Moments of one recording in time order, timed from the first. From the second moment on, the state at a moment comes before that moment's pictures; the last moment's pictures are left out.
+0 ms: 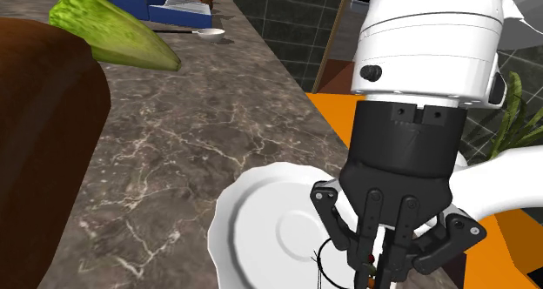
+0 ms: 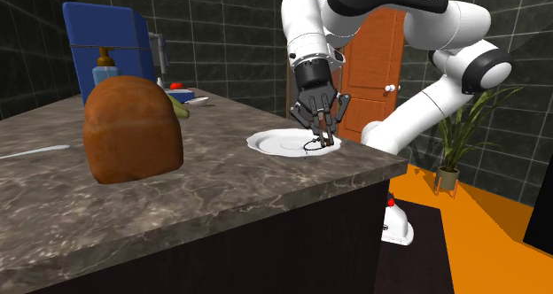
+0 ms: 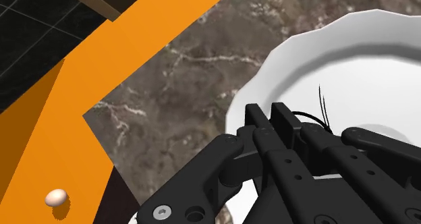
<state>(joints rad) 0.21 -0.84 0.61 -2.30 0.92 1.45 1.89</state>
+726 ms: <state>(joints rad) 0.19 -0.80 0.57 -2.16 0.88 1.36 1.95</state>
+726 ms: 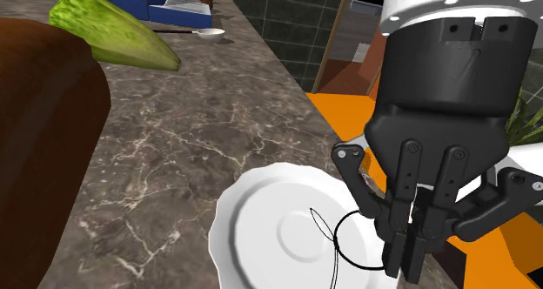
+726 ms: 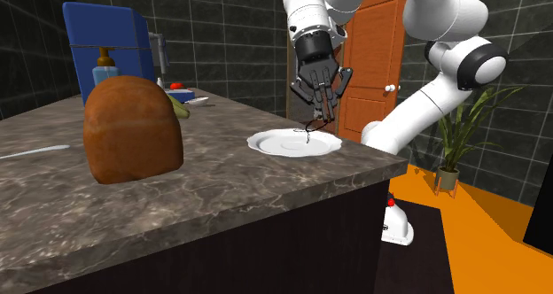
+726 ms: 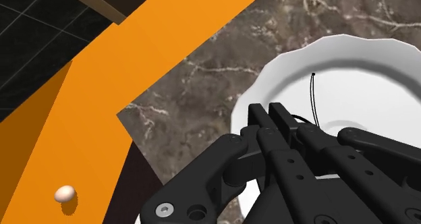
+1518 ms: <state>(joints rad) 0.14 -0.66 0.53 -2.01 0.81 1.32 1.93</state>
